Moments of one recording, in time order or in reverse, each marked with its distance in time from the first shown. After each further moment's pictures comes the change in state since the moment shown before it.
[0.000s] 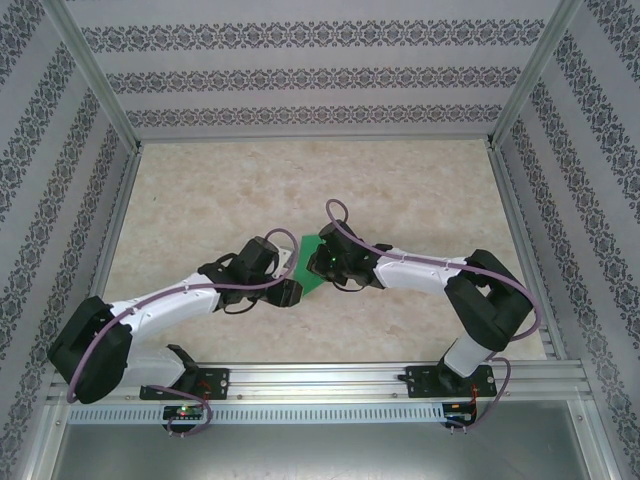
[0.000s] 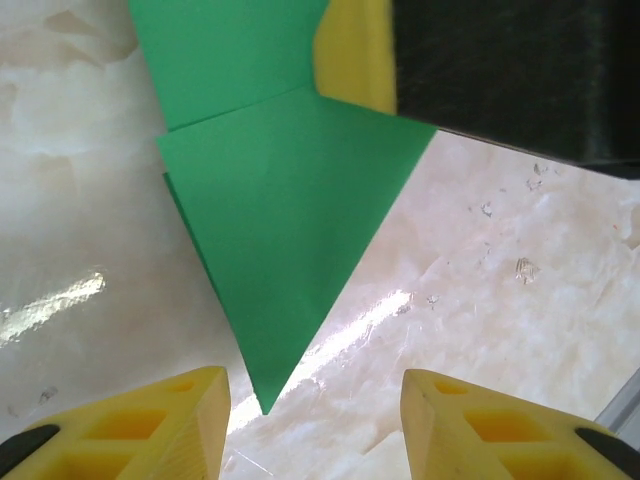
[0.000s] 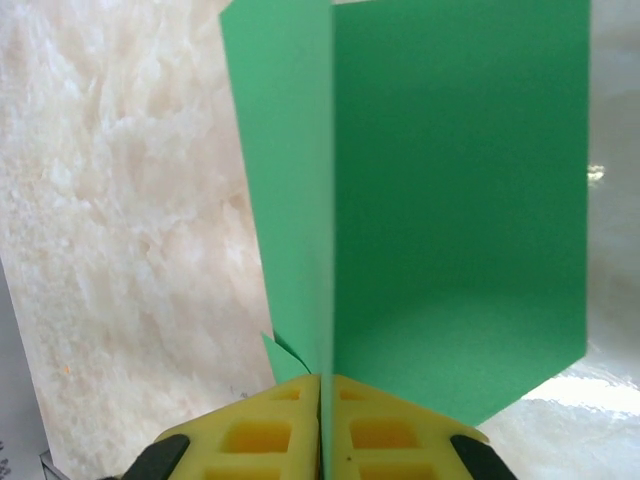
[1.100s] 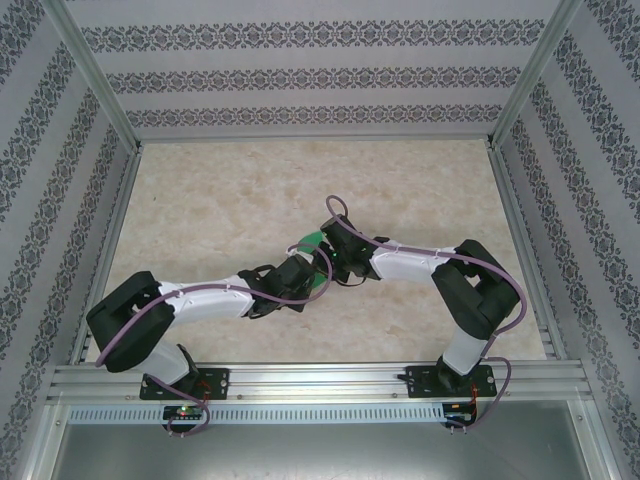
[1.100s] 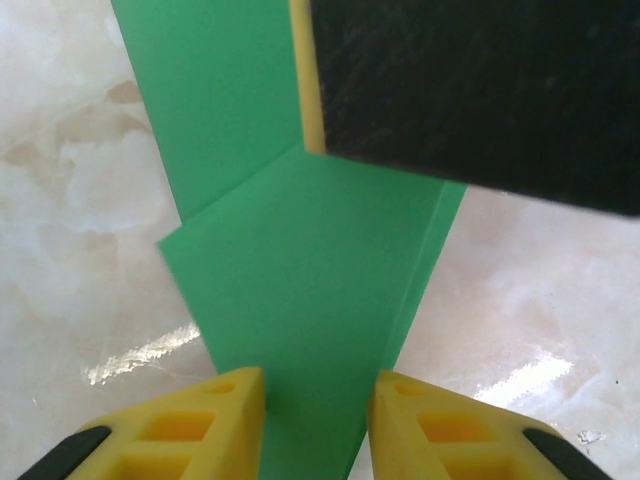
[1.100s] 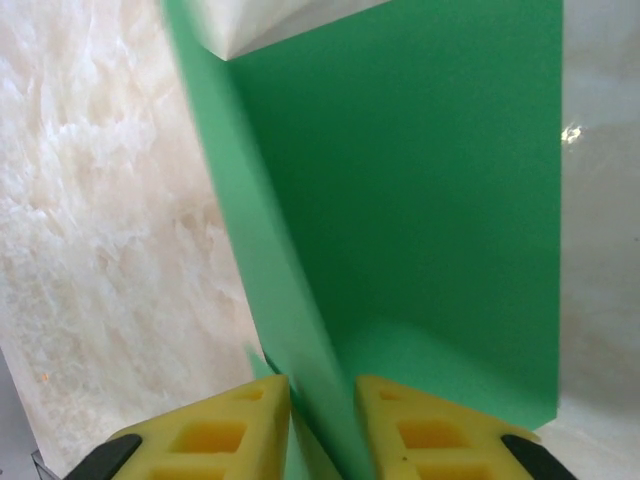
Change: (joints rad) left arm -0.202 0.235 0.072 0.088 -0.444 -0.063; right arm -0.058 0.085 0.047 -0.029 -0.091 -0.039
